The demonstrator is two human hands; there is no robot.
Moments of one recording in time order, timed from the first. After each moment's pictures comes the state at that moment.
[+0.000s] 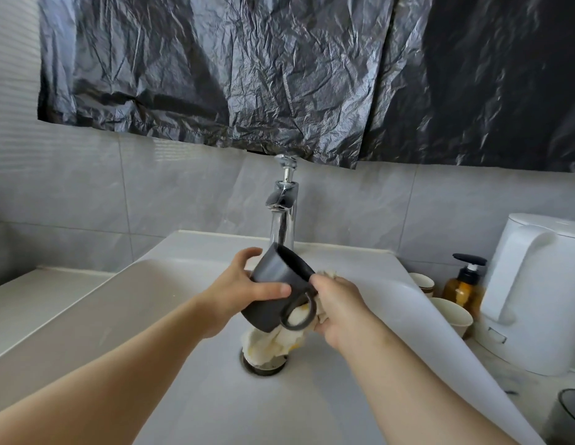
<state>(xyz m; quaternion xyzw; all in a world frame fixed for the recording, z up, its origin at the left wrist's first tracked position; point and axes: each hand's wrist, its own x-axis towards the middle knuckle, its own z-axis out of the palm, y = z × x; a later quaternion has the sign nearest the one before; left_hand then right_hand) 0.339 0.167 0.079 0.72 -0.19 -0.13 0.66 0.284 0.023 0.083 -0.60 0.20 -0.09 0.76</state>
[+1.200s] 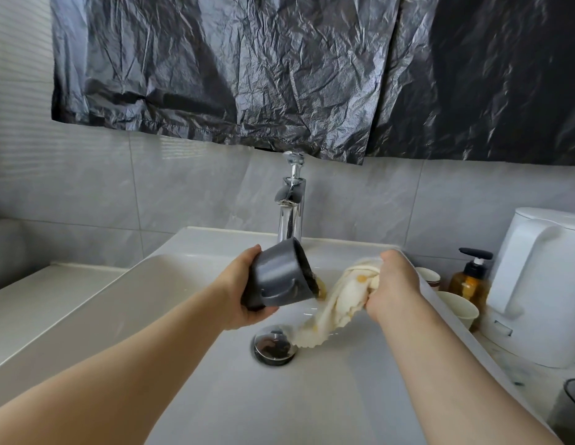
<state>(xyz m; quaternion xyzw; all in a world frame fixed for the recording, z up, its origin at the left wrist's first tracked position) 0.336 0.164 0.088 0.59 0.11 -0.27 0.75 0.278 -0.014 0.106 -0.41 0.32 -0.24 0.82</state>
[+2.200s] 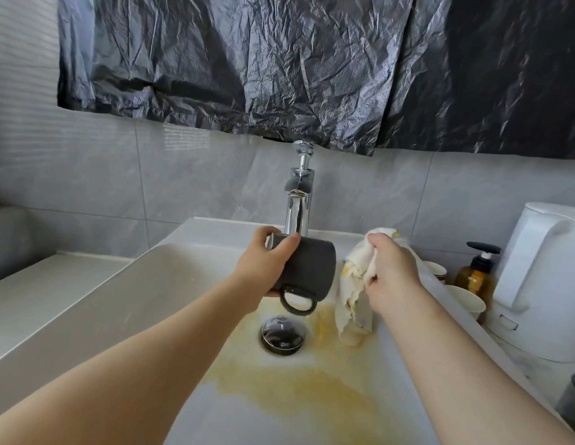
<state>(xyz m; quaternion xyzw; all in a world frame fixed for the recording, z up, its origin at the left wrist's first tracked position) 0.326 0.149 0.095 0.74 -0.09 -0.04 0.66 0.283 -0.005 0.103 -0.54 0.26 -0.27 0.76</state>
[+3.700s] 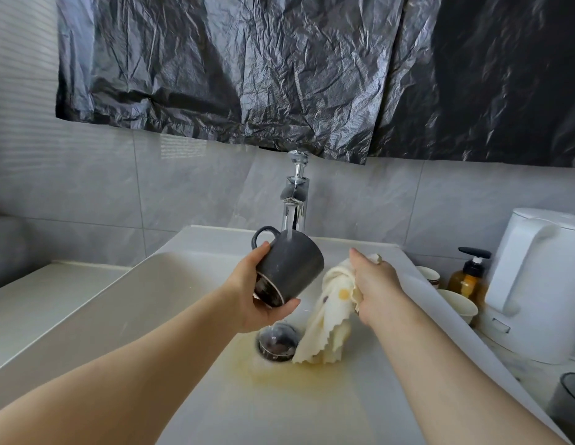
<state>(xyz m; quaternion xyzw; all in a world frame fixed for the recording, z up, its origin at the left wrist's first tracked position) 0.322 0.161 0.091 0.49 0.12 -0.30 0.81 0.281 0.004 0.094 -0.60 0.28 -0.23 0.72</state>
